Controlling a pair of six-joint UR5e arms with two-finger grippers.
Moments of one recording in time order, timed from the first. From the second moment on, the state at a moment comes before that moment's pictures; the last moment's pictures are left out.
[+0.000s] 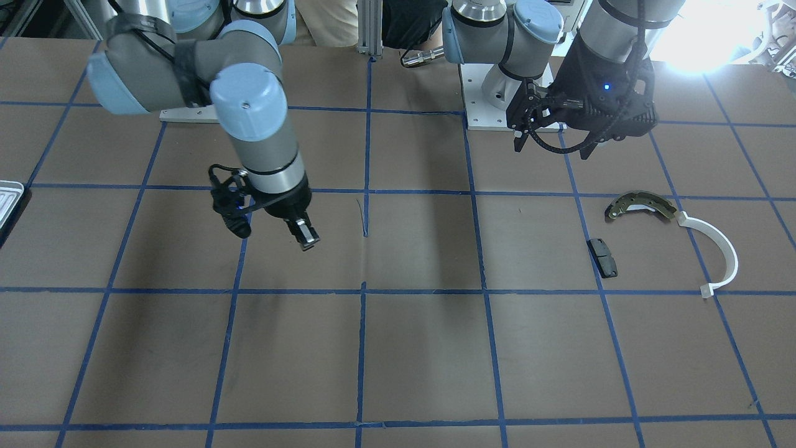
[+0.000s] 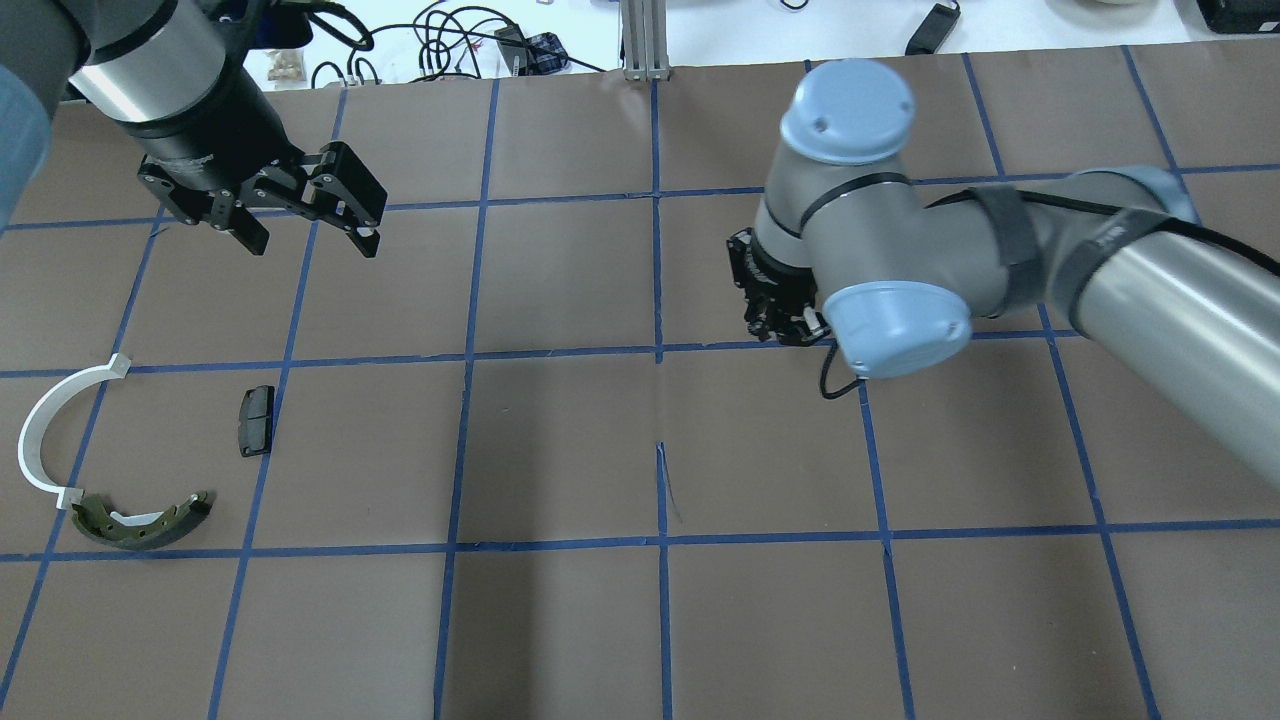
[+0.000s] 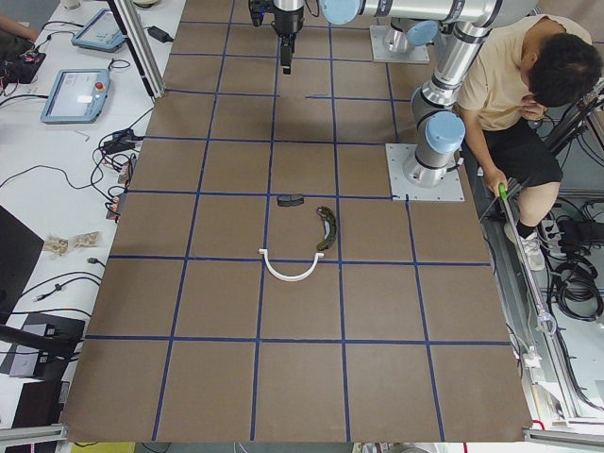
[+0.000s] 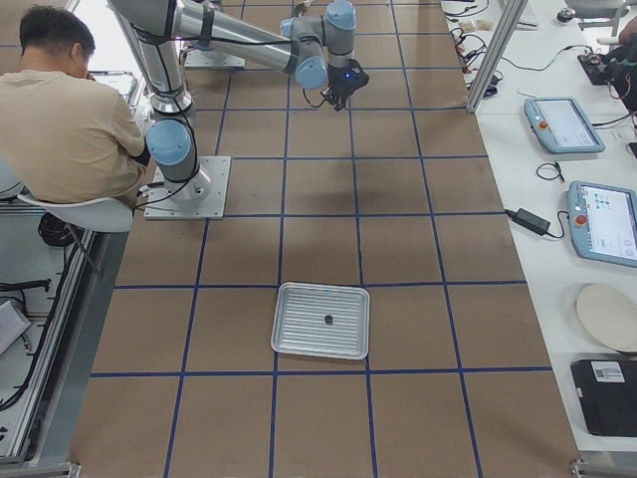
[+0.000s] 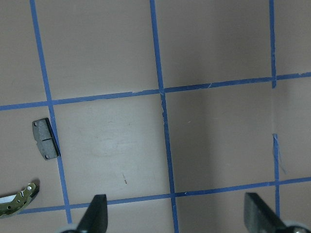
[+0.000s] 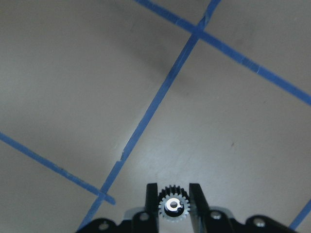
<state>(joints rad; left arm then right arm) -1.53 -1.54 -1.56 -1.61 1.55 0.13 1.83 -1.32 1.80 -2.12 -1.52 1.31</state>
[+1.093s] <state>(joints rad) -1.53 -1.54 -1.56 -1.61 1.55 0.13 1.91 -1.15 1.69 -2.15 -1.55 1.35</state>
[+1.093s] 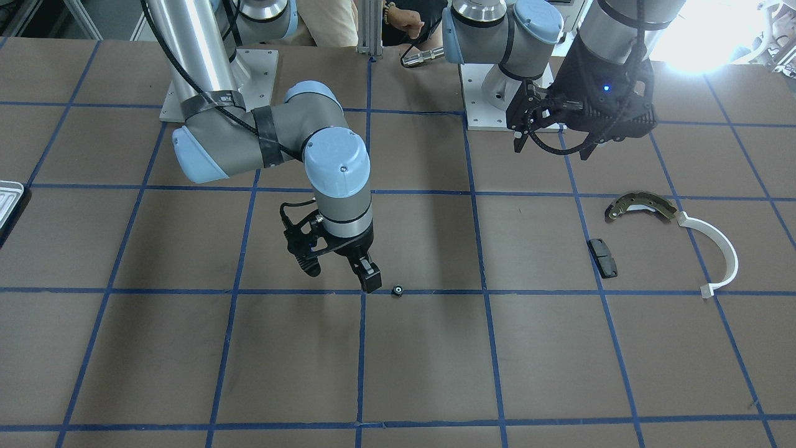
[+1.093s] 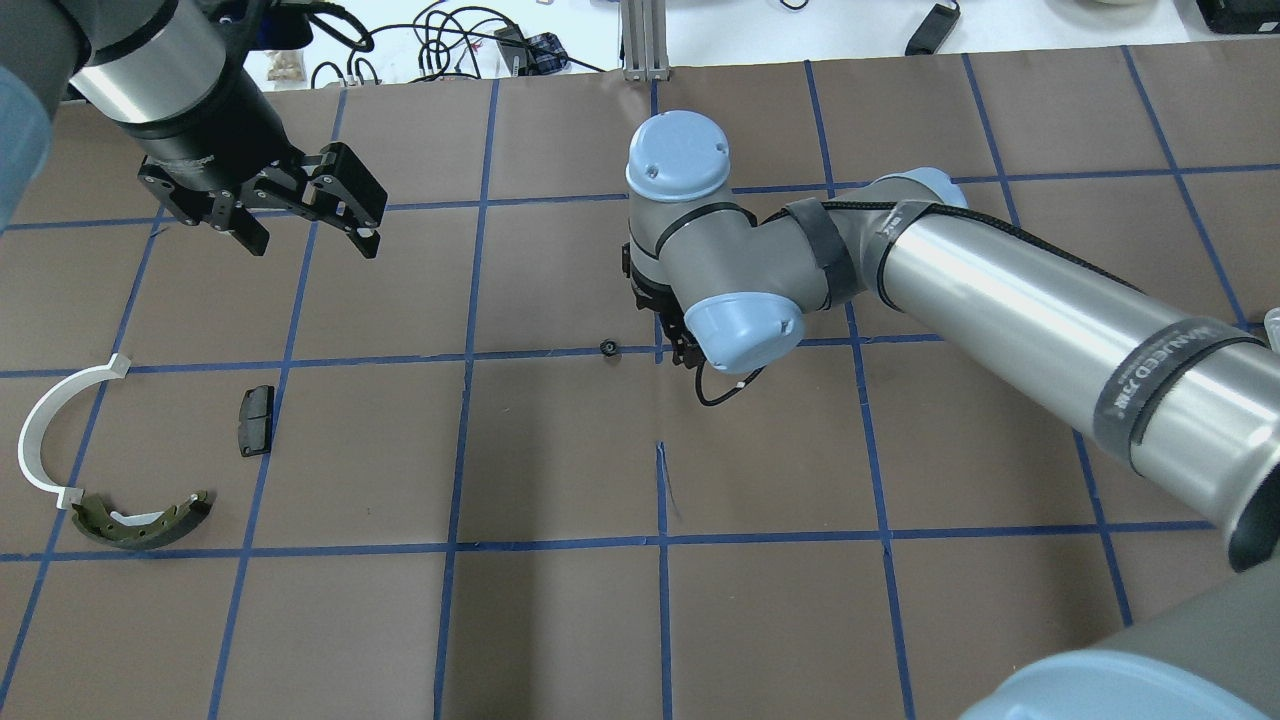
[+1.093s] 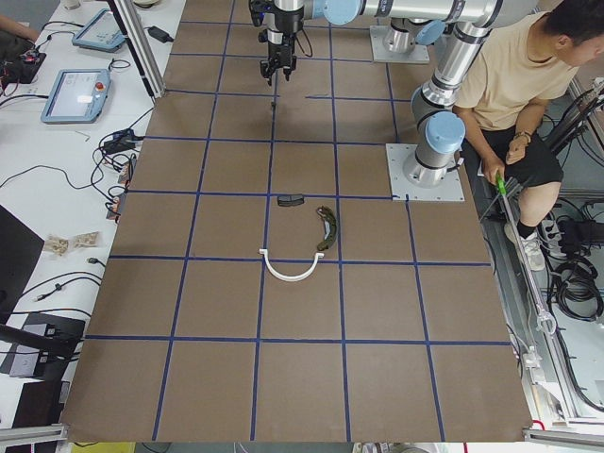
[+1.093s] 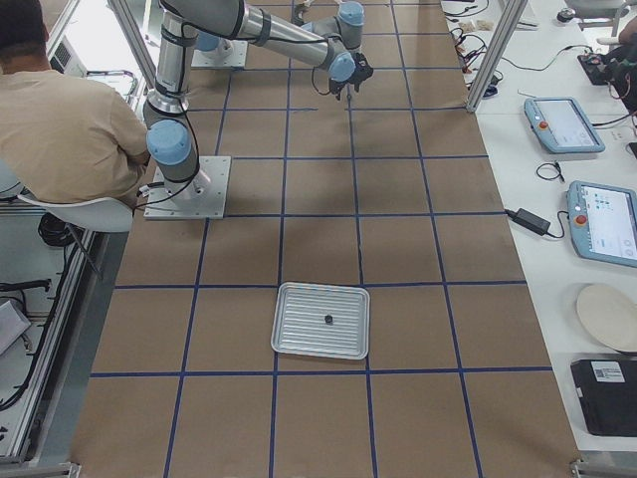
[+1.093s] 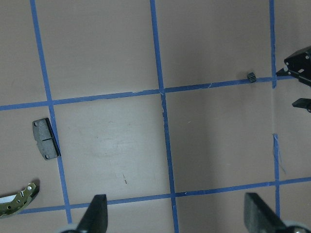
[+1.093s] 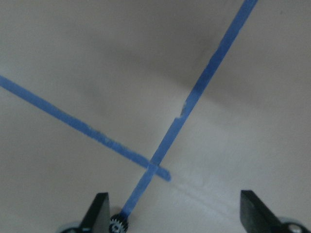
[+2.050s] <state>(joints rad) -1.75 -1.79 -1.57 -1.39 1.52 -0.25 1.22 -1.45 1.69 -1.80 -1.74 0.14</state>
